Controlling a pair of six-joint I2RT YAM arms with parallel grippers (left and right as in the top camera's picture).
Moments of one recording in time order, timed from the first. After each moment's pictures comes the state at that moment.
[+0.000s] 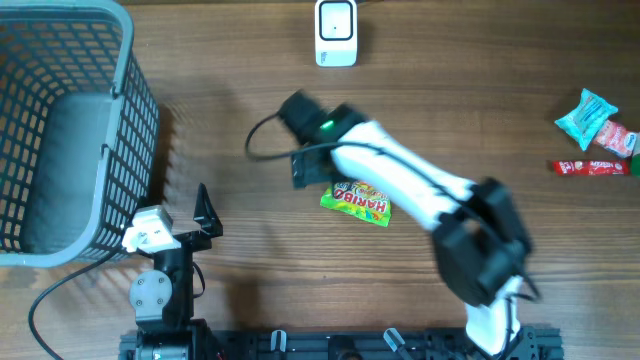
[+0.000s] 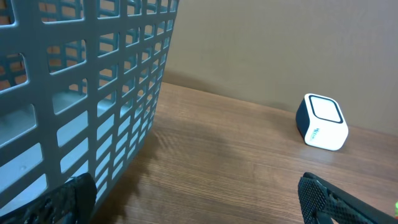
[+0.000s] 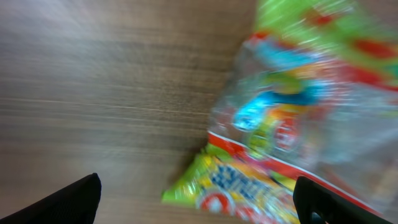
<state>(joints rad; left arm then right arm) 0.06 0.01 0.01 -0.06 -0.07 -0.21 0.76 2.06 1.60 -1.01 0.15 0.64</state>
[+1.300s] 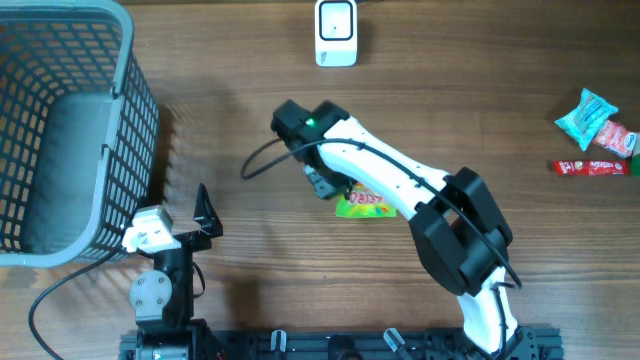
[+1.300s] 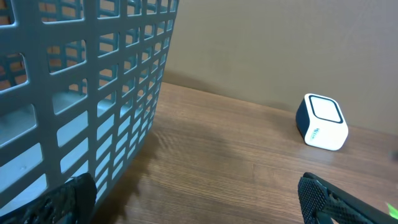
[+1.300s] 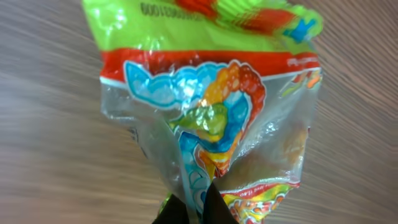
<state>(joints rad) 0.06 0.01 0.01 -0.06 -0.07 -0.21 0.77 2.13 1.67 -1.22 0.27 0.29</state>
